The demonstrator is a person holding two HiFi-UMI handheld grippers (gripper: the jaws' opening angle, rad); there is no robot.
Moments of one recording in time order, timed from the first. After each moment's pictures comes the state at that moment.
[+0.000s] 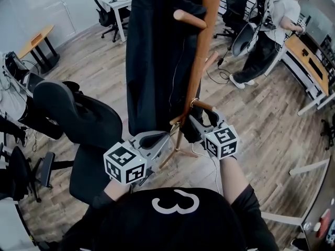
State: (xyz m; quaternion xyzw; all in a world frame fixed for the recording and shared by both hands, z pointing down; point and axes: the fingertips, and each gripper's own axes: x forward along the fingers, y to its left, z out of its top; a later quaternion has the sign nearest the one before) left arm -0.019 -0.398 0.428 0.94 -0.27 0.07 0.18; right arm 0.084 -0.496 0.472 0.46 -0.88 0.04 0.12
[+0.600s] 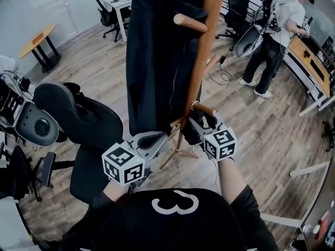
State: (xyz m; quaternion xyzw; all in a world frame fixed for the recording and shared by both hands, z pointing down) left arm -0.028 -0.407 0.429 0.94 -0.28 0.07 0.19; right arm 0.081 -0.503 0.485 0.46 -0.88 0.06 0.12
